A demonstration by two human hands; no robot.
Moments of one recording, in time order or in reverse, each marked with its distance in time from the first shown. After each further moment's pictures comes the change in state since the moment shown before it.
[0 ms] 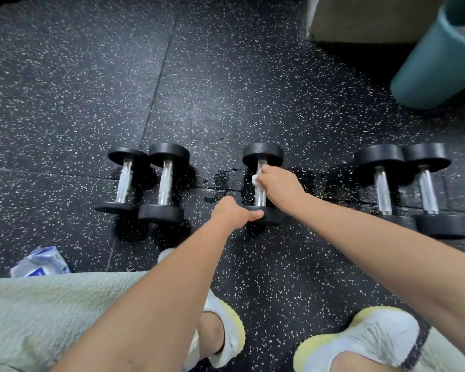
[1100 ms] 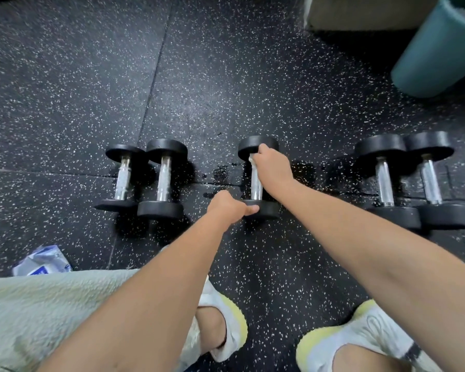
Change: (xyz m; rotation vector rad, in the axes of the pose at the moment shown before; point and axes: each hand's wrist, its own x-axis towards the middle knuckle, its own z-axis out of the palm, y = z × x) left_hand 0.002 -0.004 -0.003 -0.027 0.015 -0.018; right_hand 0.030 -0.015 -0.008 0.022 0.070 0.195
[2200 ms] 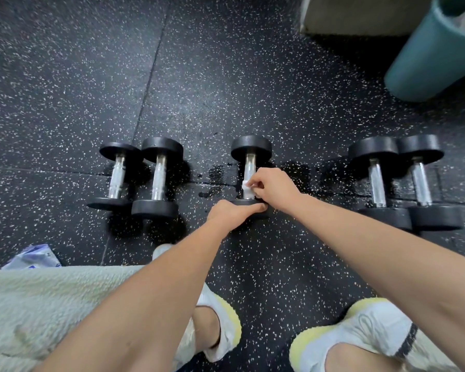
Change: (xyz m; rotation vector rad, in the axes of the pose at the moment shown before) left_hand 0.007 -0.012 0.026 -0.028 0.028 0.010; right_hand -0.043 0.015 -0.003 0.364 -0.168 -0.058
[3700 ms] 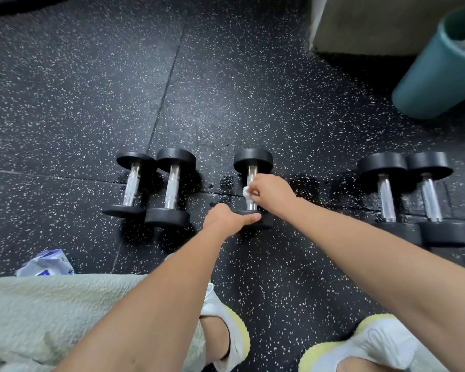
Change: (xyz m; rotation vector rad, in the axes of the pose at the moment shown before) left_hand -0.001 -0.011 -0.040 0.135 0.048 0.076; right_hand 0.027 -0.030 0.003 -0.229 -0.013 -0.046
